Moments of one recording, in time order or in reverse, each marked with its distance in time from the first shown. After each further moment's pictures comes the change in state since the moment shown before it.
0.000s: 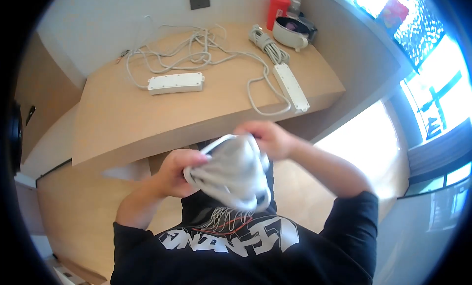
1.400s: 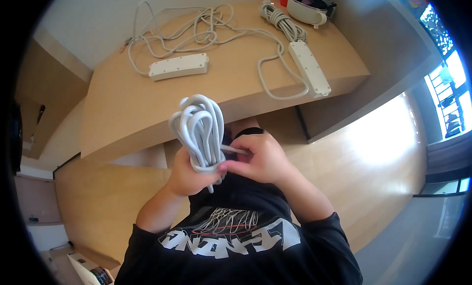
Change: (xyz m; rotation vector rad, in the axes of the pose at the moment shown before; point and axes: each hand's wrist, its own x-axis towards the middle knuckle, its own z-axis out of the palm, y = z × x) left_hand -0.013 0.000 0.040 -0.213 0.267 -0.753; right_hand -0.007 0.019 0.064 -0.269 0.315 -0.158
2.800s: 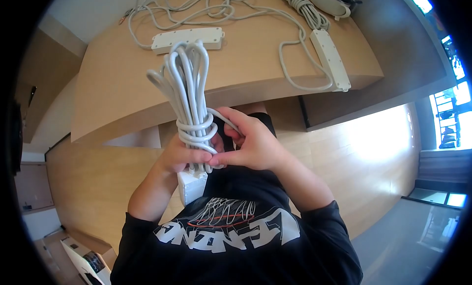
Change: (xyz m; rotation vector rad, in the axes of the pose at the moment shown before) left_hand 0.011 -0.034 -0.055 -0.645 -0.309 -0.197; right_hand 0.035 0.011 0.045 0.509 -0.174 0.172
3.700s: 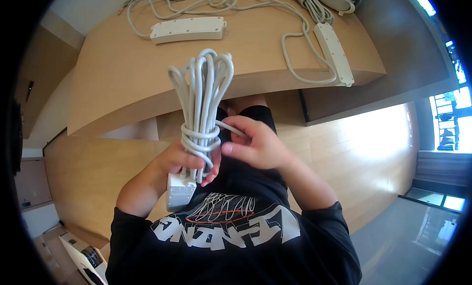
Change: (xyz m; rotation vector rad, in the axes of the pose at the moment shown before) left_hand -0.021 0.002 0.012 -0.212 -0.036 -0.276; right_hand -0.020 0.023 -0.008 0.037 -0.070 0.060
